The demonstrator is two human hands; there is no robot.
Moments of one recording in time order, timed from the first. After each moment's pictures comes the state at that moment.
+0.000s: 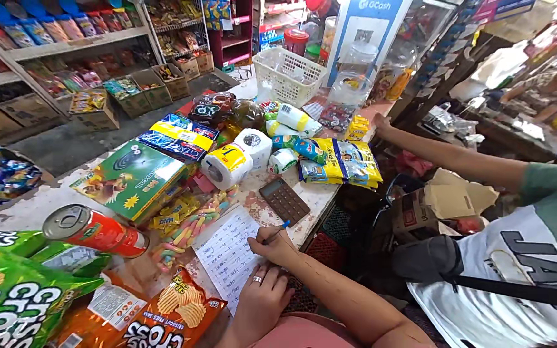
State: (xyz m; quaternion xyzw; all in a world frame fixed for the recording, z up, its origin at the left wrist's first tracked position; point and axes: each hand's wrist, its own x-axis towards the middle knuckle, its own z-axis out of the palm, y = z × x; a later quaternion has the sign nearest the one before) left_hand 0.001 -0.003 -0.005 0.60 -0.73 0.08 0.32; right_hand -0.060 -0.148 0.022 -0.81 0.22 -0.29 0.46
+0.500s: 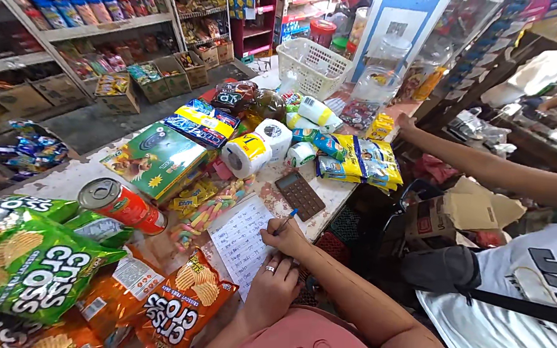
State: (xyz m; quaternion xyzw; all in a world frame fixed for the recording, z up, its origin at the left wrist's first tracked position) left_hand 0.000 -0.003 -0.005 0.61 -0.72 0.08 0.32; right_hand -0.055 -0.149 0.028 -0.83 0.24 -0.23 0.46
